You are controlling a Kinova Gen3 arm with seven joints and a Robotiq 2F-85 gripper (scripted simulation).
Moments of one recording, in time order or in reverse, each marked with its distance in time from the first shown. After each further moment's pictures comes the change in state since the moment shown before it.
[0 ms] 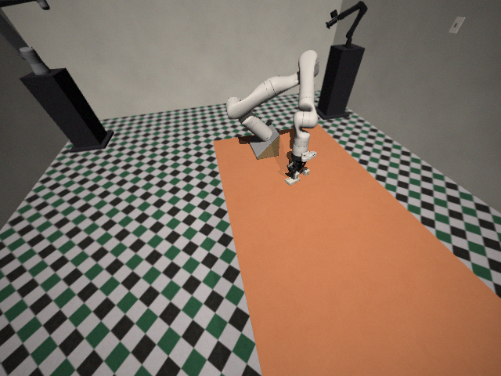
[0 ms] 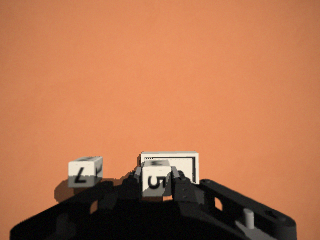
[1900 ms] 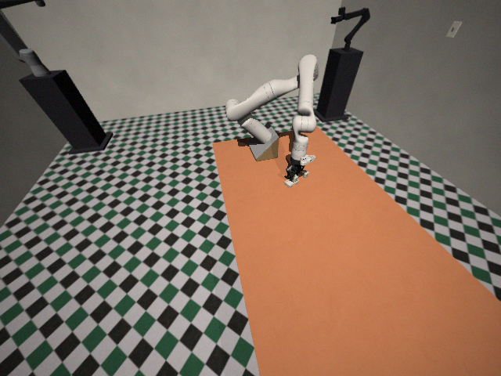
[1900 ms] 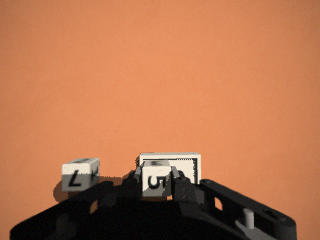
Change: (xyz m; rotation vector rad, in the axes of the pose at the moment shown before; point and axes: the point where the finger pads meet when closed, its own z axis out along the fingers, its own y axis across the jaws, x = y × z) arm 0.000 0.000 0.010 -0.001 -0.001 0.000
